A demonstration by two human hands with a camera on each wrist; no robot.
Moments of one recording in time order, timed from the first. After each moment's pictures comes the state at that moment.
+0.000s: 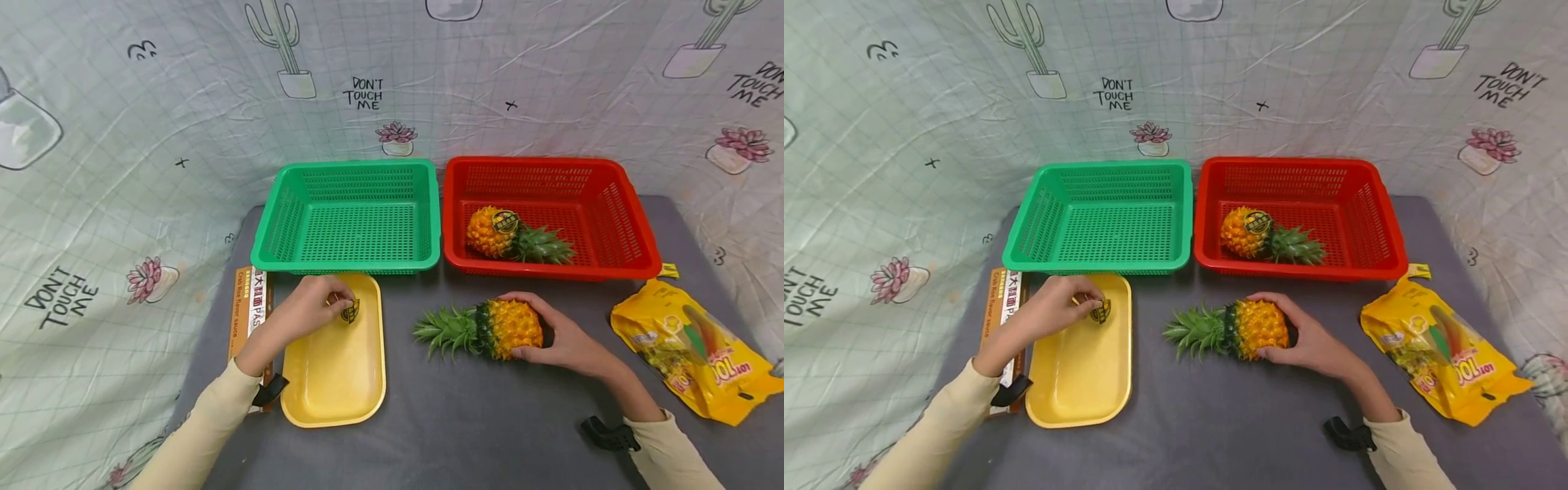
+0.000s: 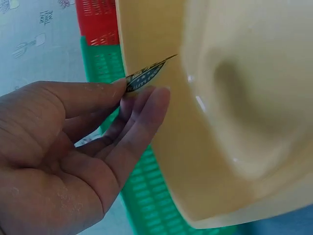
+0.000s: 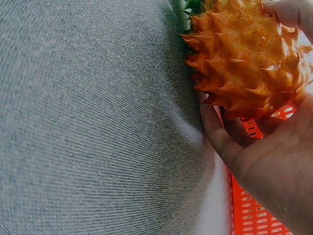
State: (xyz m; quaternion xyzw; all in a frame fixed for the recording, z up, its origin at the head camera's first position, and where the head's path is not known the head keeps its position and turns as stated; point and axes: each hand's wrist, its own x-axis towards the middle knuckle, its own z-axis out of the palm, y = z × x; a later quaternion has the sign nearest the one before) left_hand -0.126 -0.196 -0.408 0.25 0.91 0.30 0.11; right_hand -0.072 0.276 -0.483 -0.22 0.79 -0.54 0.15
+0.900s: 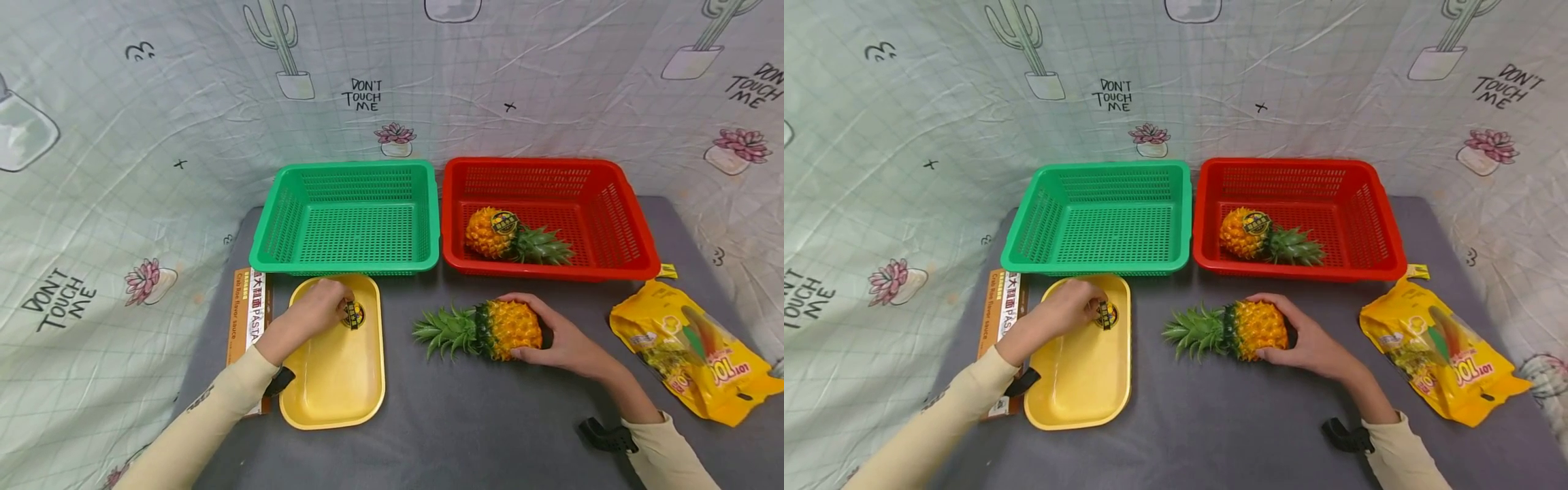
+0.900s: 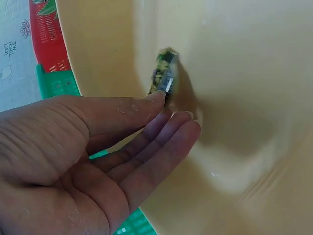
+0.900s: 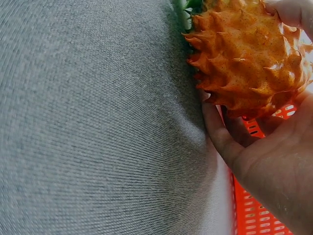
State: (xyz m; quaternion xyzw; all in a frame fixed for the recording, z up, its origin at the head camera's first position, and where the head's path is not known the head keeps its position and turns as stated) left_hand -0.141 -0.182 -0.434 0.28 0.94 0.16 0.12; right_hand -0.071 0.275 -0.484 -0.24 0.80 -0.54 0.14
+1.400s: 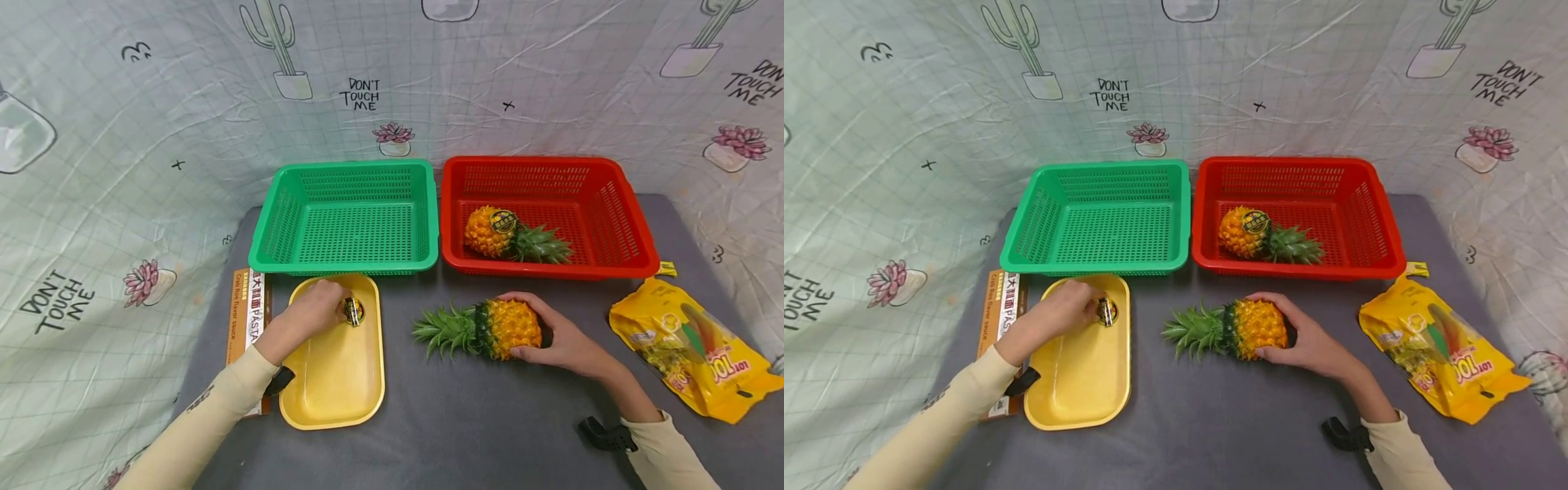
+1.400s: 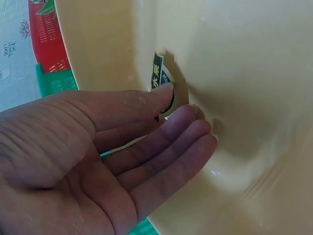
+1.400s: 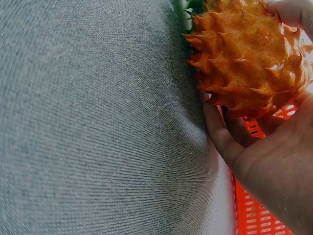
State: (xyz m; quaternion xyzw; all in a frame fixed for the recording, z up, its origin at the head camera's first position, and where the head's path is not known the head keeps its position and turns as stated) left_hand -0.142 -0.183 -0.435 0.27 0.94 0.12 0.13; right_hand -0.071 0.277 -0.487 -0.23 0.79 -0.55 0.14
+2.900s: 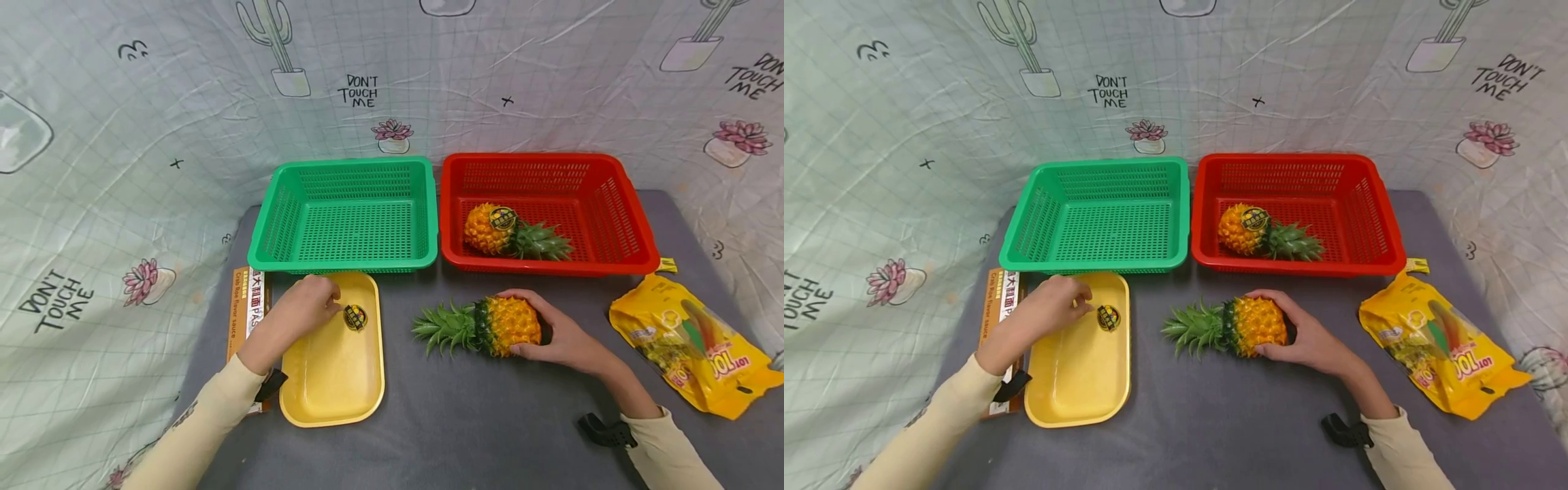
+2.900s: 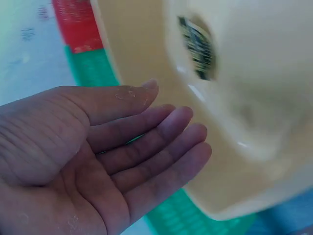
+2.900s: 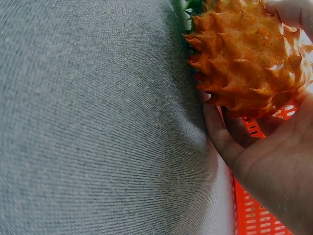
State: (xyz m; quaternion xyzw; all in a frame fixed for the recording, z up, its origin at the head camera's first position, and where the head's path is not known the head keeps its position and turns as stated) left_hand -0.128 -0.188 -0.408 0.25 0.95 0.13 0.10; right_hand -0.072 0.277 -0.487 -0.23 0.79 -0.54 0.14
